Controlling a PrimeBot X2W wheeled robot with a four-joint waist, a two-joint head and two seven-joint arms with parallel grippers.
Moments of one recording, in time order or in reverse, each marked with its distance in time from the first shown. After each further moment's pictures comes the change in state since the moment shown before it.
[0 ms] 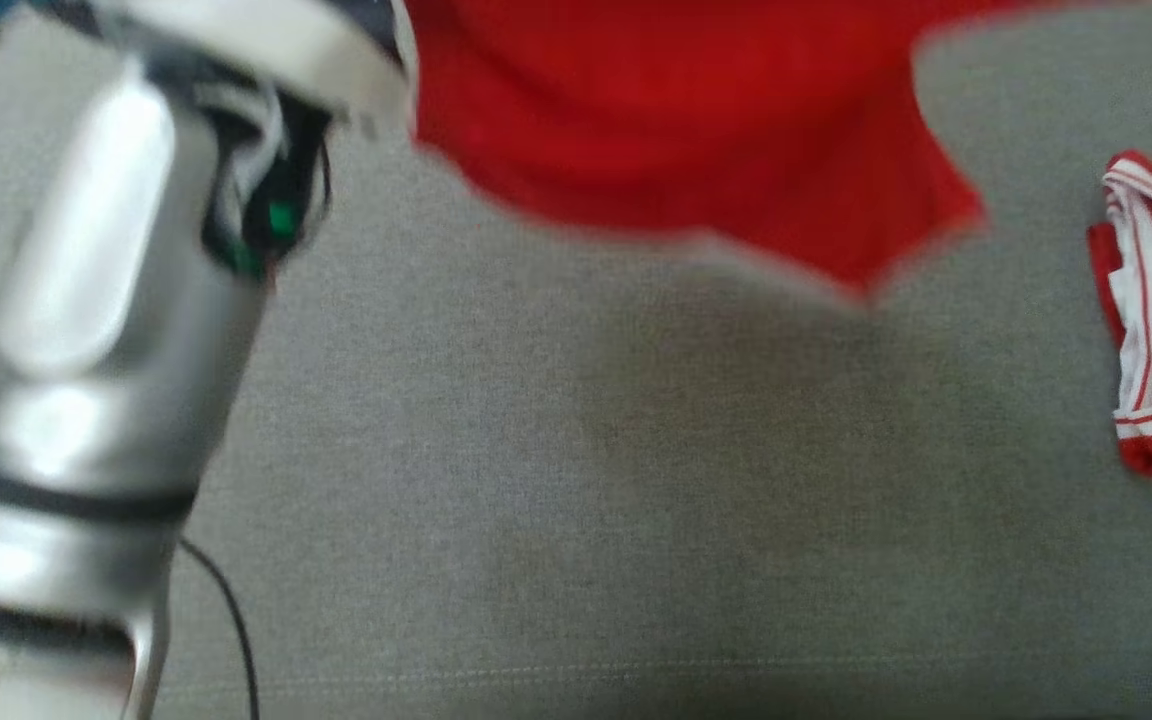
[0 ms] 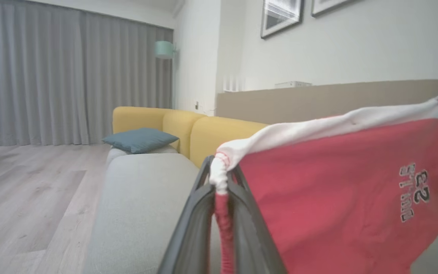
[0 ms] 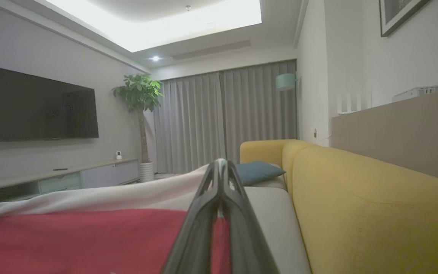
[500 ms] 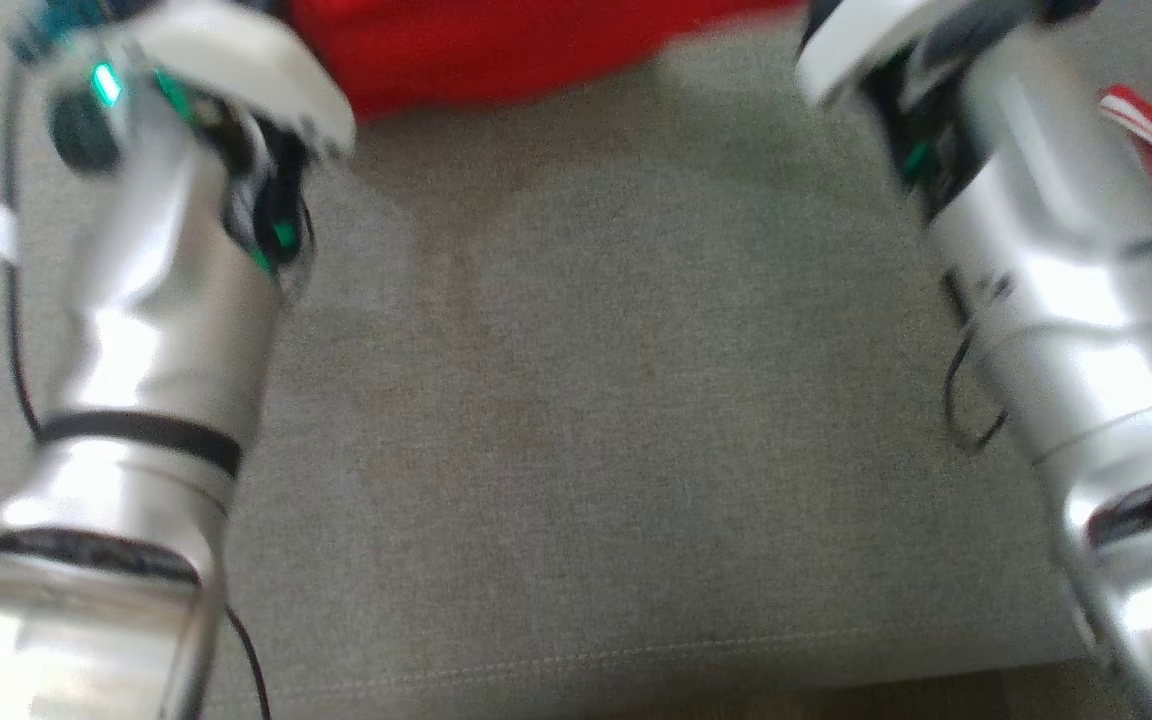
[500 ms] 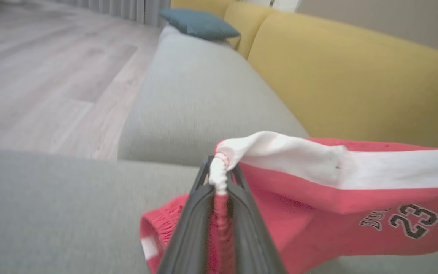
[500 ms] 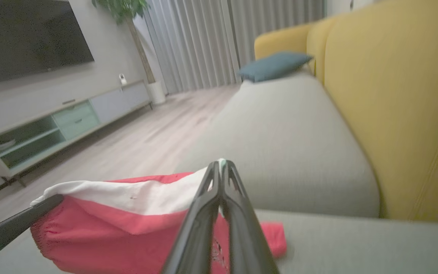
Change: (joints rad) left arm -0.192 -0.143 0.127 0.795 -0.009 -0.037 -0.191; right arm -0.256 0.233 0.375 0.764 0.055 0.000 -0.318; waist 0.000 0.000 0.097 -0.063
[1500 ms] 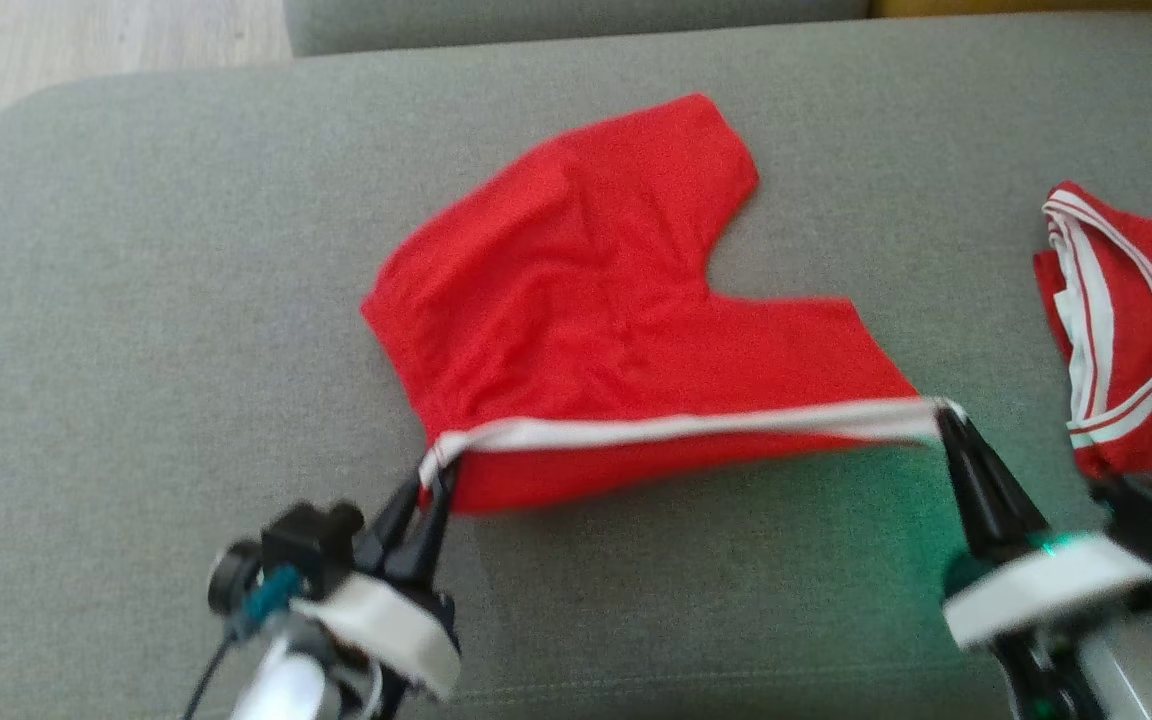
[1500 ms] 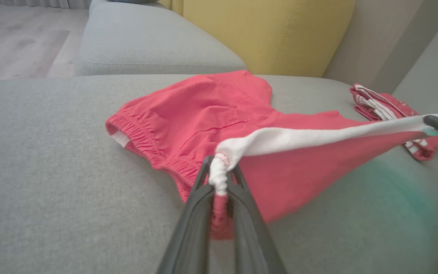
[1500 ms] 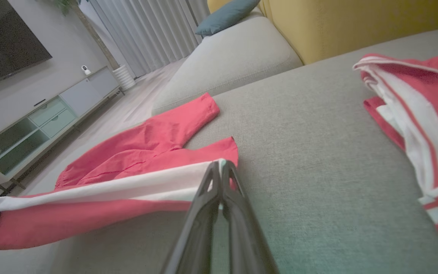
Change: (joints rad) left arm 1.002 0.078 -0.098 -0.767 0.243 -0.038 0.023; right arm 1.066 -0.202 -0.145 -0.559 0.101 0.000 -0.068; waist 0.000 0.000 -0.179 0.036
